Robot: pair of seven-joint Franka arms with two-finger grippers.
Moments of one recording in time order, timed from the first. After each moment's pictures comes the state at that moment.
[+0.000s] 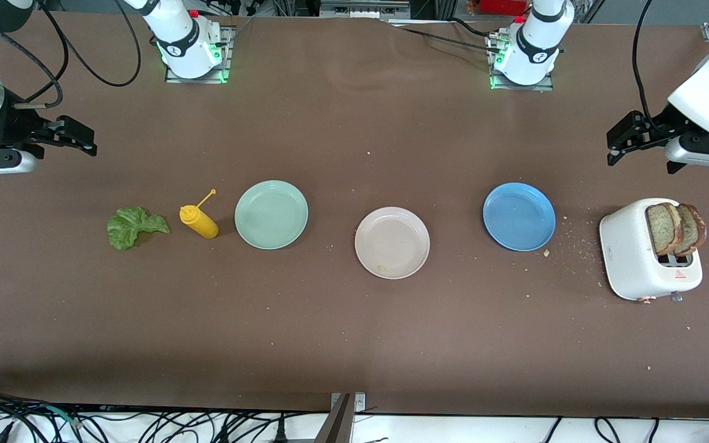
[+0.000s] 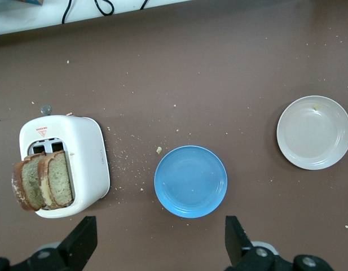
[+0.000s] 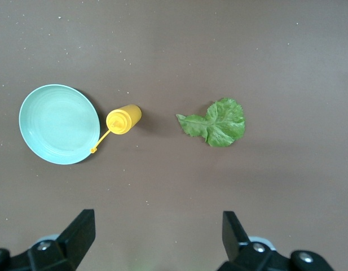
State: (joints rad) left arm 0.06 0.02 -0.17 -1.56 0.03 1.66 0.04; right arm 0.06 0.03 -0.01 -1.63 -0.01 1.58 -0.03
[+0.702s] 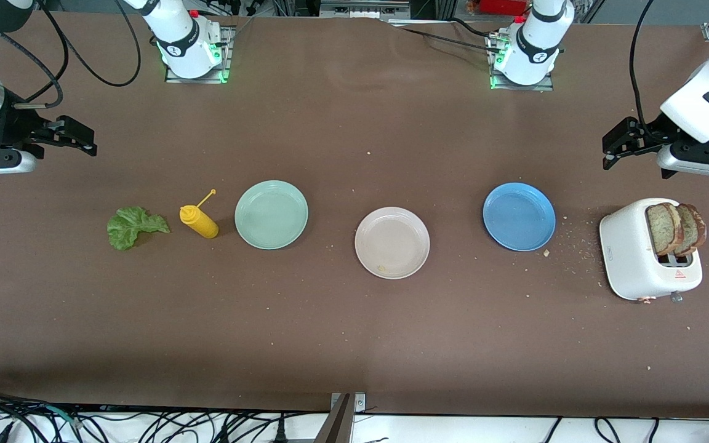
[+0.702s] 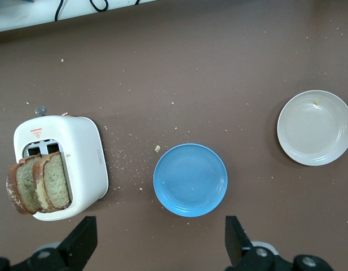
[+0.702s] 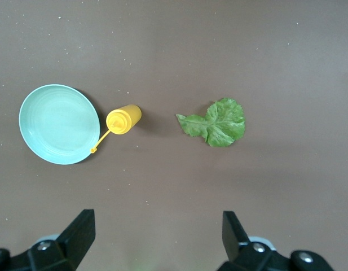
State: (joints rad) left arm 0.06 0.03 -0.17 -1.56 0.03 1.66 0.06; right arm 0.06 0.03 -0.01 -1.63 -0.01 1.58 -0.03
